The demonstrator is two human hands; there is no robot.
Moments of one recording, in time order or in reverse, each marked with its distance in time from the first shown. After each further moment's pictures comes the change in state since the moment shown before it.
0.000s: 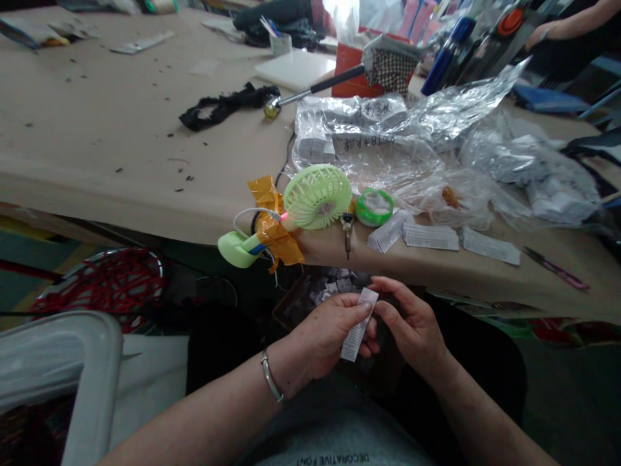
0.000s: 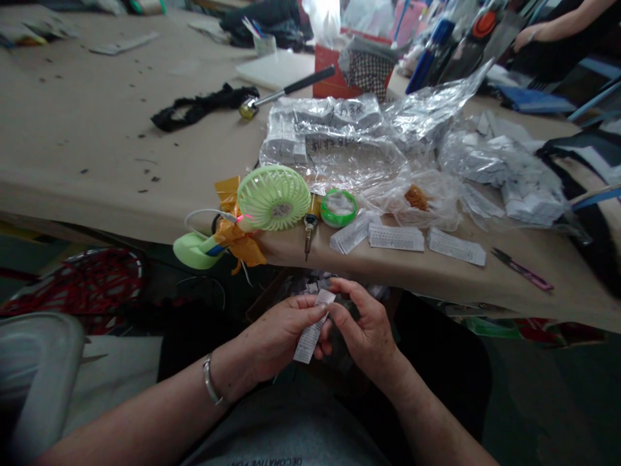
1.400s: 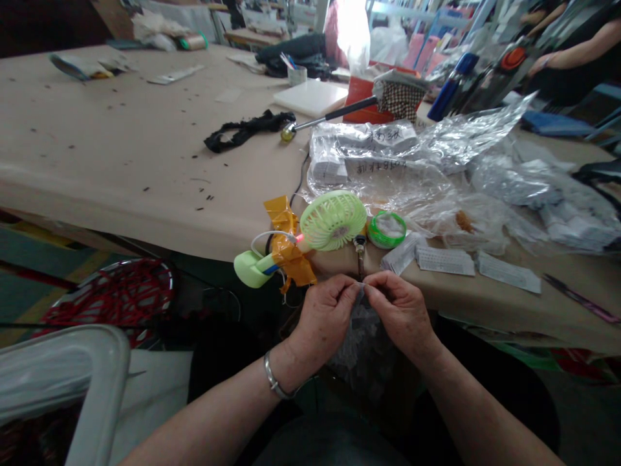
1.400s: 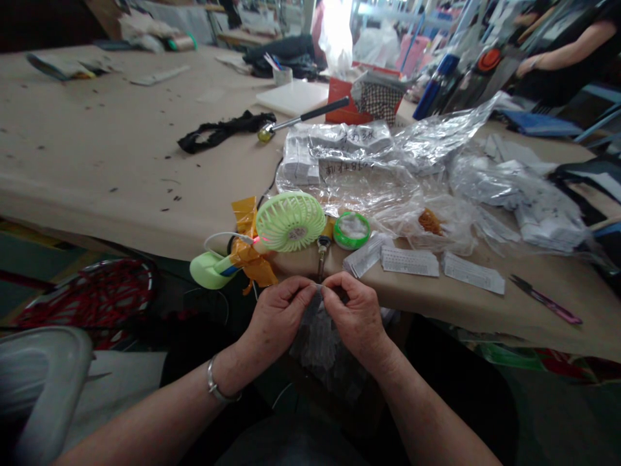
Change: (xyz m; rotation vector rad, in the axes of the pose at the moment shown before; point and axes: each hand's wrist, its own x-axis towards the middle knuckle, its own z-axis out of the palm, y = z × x) left_hand 0.003 0.037 -0.022 0.824 0.575 0.712; right_hand 0.060 -0.019 0.029 -0.050 0.060 -0.061
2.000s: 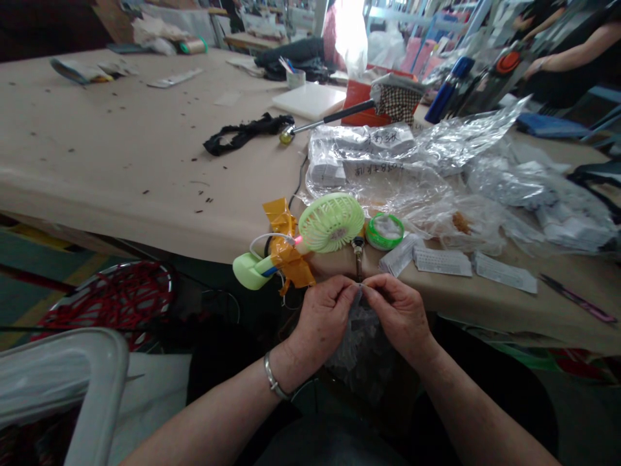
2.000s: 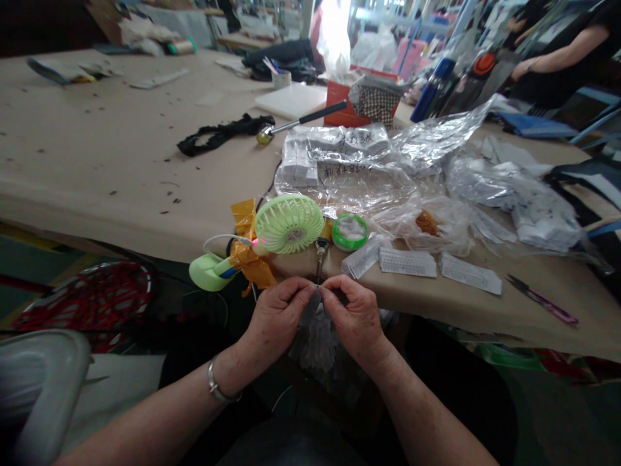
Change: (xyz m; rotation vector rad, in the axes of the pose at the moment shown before) left_hand 0.000 0.000 0.000 0.012 -0.001 0.010; right_hand -0.004 0.001 -0.001 -0.035 -0.014 -0.040
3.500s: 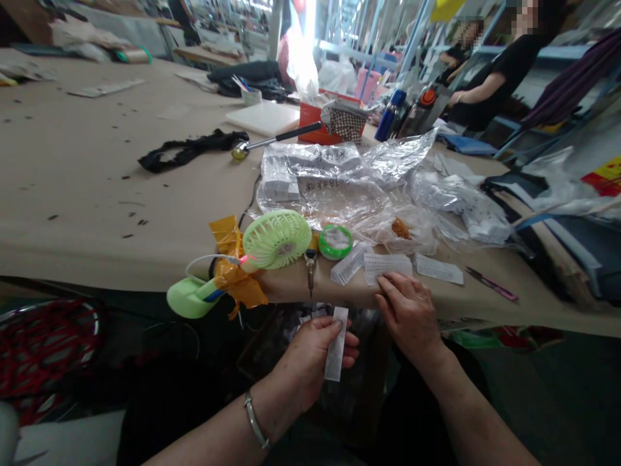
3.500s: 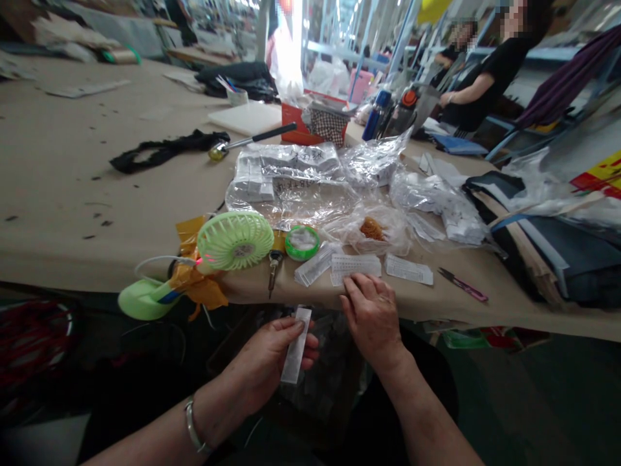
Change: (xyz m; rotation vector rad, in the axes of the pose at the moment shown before) left_hand -0.015 0.013 0.054 -0.752 -0.249 -0.814; right_hand -0.013 0.047 -0.090 -1.045 0.198 -0.309
